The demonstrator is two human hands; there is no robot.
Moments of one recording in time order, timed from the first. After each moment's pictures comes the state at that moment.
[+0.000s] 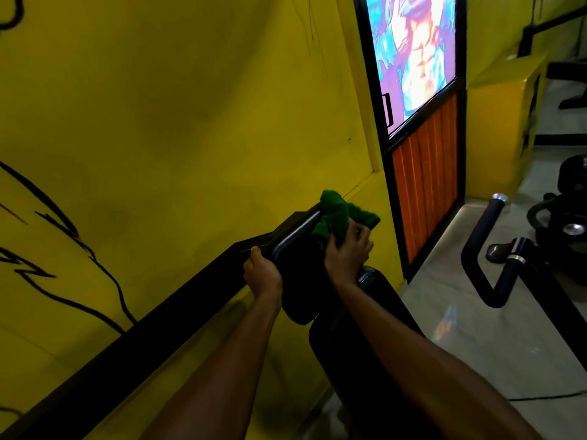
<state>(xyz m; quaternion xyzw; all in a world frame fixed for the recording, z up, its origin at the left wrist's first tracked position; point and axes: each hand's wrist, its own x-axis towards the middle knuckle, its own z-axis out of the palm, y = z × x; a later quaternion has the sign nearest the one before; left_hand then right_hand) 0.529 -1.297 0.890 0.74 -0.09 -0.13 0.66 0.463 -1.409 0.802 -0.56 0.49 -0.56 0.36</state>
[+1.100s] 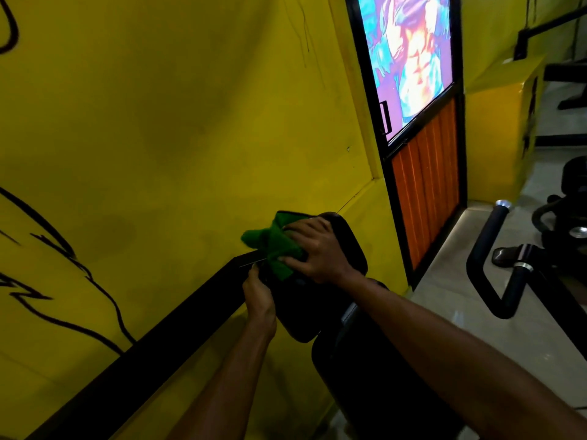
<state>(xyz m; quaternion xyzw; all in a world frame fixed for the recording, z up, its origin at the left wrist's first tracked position) 0.528 -1.287 0.894 0.65 -0.12 -0.22 0.72 0.477 -1.437 0.844 -0.81 0.12 -0.57 0.09</state>
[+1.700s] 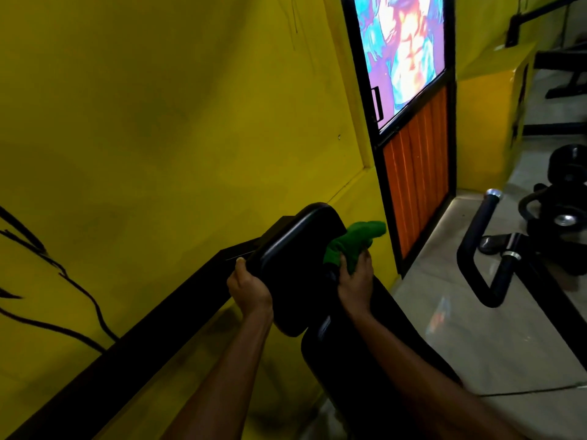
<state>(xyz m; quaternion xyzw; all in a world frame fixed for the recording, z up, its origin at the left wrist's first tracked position) 0.527 -1.300 0.876 0.67 -0.14 -0.08 0.73 0.442 -1.420 0.725 -0.56 0.47 -0.52 0.45</state>
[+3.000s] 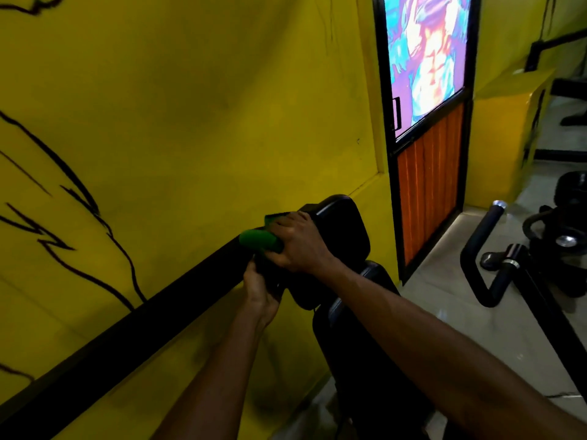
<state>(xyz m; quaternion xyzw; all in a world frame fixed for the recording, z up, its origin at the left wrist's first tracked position) 0.545 -1.232 0.869 0.53 -0.15 -0.39 0.74 0.493 -1.361 0.873 -0.88 0.12 -0.45 0.06</state>
